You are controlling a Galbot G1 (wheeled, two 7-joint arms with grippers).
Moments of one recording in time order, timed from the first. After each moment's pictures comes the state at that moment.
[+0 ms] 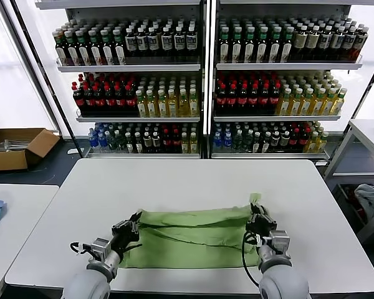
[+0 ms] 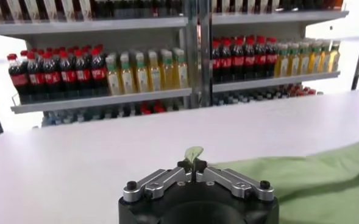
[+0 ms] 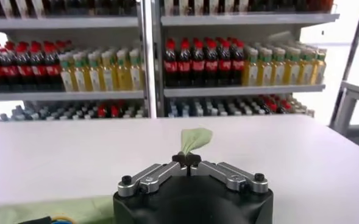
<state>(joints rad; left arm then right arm) 1.35 -1.18 -0.38 -1.93 -0.30 0.33 -0.02 -1.39 1.33 0.38 2.08 0.26 -0.47 0.34</state>
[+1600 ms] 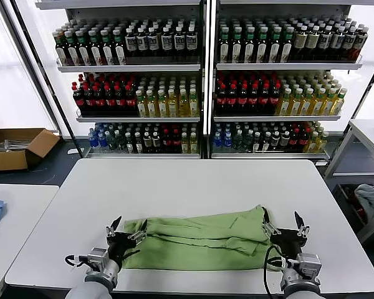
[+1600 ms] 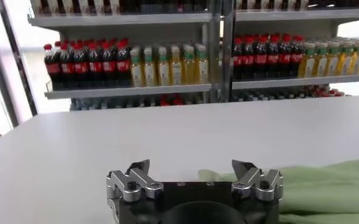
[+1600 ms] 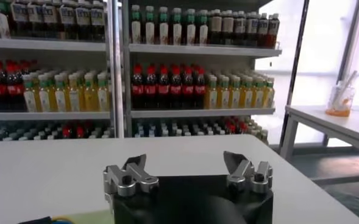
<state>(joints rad) 1.44 -1.27 -0.42 -2.01 -0.28 0.37 -0.10 -1.52 1.31 0.48 2.24 0.23 -0.38 0.35</state>
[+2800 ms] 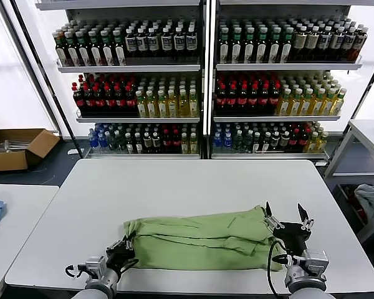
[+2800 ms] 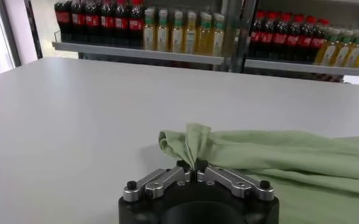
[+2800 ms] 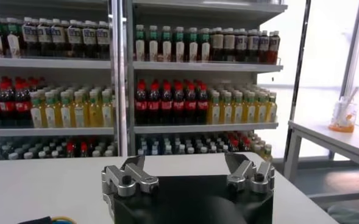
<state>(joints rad) 1.45 -1.29 -0.47 -1.94 -0.36 0.41 -0.09 -1.51 1.28 0.50 2.28 0.25 -0.38 0.36</state>
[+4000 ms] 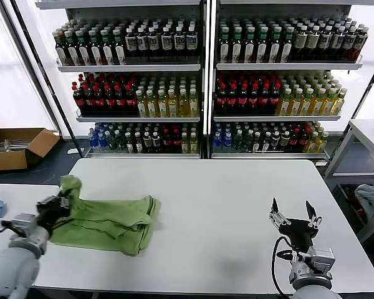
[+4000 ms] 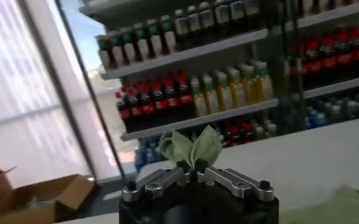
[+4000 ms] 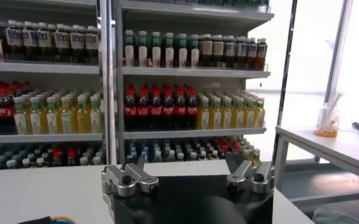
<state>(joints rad) 1.36 -0.95 -0.67 -2.02 -0.44 0.45 -0.04 -1.53 1.32 0.53 2.32 0.23 -0.41 0.37</state>
